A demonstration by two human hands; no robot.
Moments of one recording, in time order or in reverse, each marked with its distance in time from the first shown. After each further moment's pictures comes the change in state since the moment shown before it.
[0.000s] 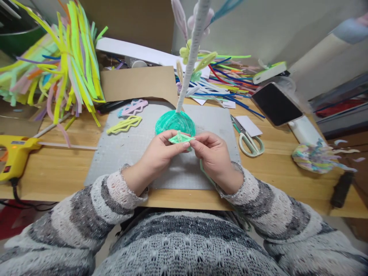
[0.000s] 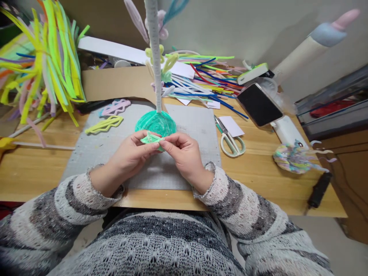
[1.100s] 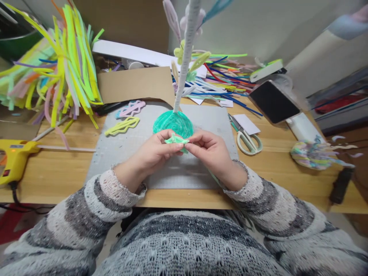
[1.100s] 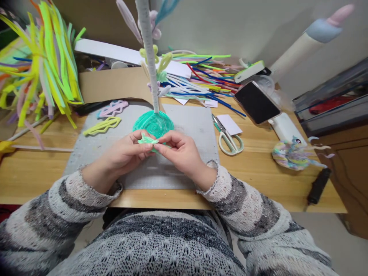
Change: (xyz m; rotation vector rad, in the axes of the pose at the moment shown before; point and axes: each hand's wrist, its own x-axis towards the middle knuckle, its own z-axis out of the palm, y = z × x) left_hand 0.003 0.014 -0.008 -0.059 -0.103 -0.200; right_hand 0.003 -0.012 -0.005 -0.144 -0.133 0.011
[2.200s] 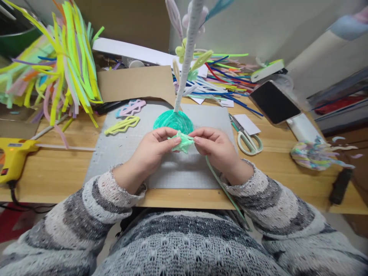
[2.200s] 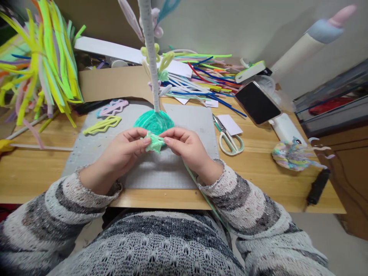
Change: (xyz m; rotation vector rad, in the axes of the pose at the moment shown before) left_hand -0.003 0.003 0.006 0.168 0.151 0.167; right_hand 0.009 -0.009 -0.015 0.099 -0.122 0.146
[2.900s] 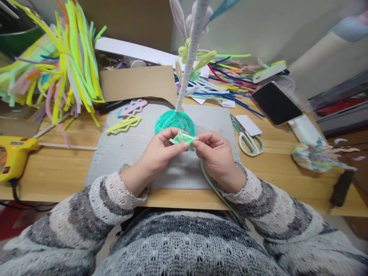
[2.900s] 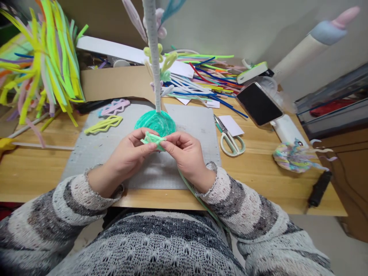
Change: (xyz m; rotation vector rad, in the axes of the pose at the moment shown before) left_hand -0.001 -0.014 0.005 -0.070 -0.075 0.084; right_hand -0.010 0.016 0.021 0.118 0.235 -0.151
